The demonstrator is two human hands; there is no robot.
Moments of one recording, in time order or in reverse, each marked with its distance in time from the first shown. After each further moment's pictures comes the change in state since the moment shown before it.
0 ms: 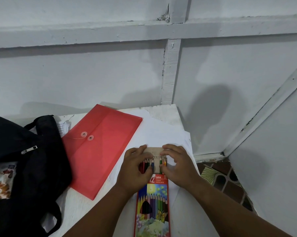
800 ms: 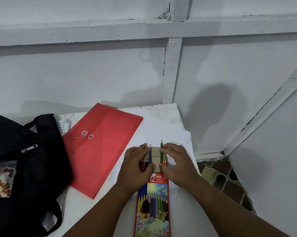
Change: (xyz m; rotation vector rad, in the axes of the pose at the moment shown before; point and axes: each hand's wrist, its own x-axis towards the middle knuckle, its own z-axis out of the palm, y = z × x) left_hand 0.000 0.002 0.000 0.019 -0.015 -0.068; right_hand 0.000 -0.001 0.000 -0.049 -0.006 -0.037
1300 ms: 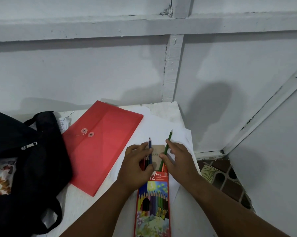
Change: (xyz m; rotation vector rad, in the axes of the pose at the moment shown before) left_hand -0.001 0.003 -0.001 -0.045 -0.017 -0.024; right_hand 0.002 0.001 0.007 -0.016 0.064 0.107
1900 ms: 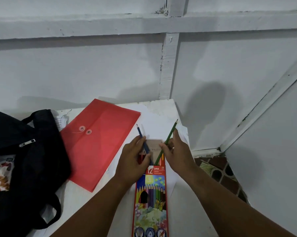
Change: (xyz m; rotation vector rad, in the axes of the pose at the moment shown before) left_hand 0.001 0.008 -0.005 0.031 0.048 0.023; right_hand 0.012 -0.032 -0.019 0.142 -0.074 0.233
